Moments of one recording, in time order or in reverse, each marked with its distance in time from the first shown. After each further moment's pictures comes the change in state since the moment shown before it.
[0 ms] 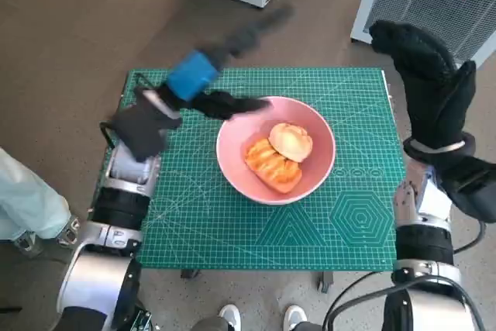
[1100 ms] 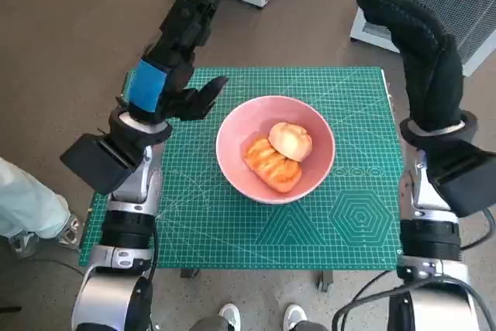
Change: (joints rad) left arm 0.142 -0.055 0.063 -0.114 -0.034 -0.056 0.080; right arm -0.006 -0.019 0.096 -0.159 -0.194 0.050 -0.220
